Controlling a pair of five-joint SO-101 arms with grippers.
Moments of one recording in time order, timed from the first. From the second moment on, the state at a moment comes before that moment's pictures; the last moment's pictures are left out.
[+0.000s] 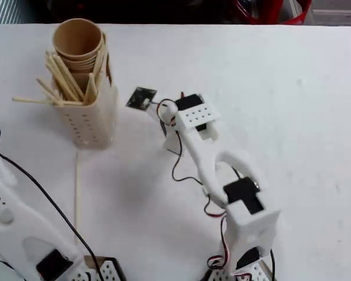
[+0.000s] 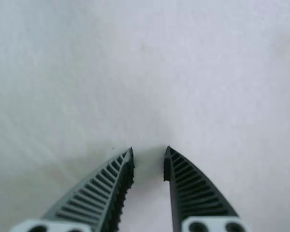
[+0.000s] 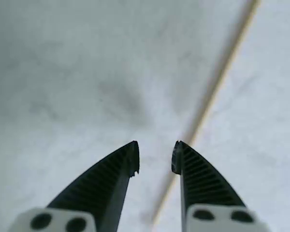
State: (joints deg) left arm -49.5 59.6 -30.1 43.6 2.3; right arm -27.0 18.1 3.4 68.9 44.0
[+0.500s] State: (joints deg) left arm -49.5 59.6 -30.1 43.6 2.3; right arm -23.3 24.1 3.0 62.9 44.0
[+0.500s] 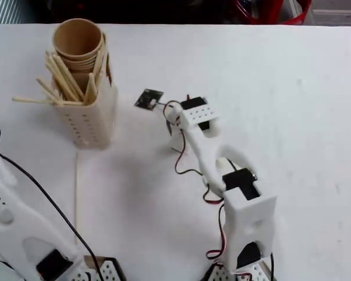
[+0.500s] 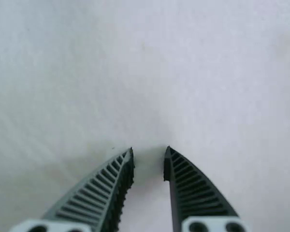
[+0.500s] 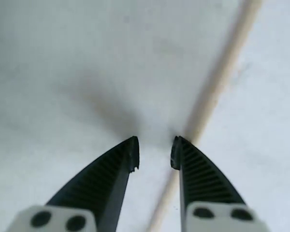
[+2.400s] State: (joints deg) left arm -48.2 59.6 -29.9 43.6 2.3; right arm -48.5 -29.8 13.9 26.5 15.6
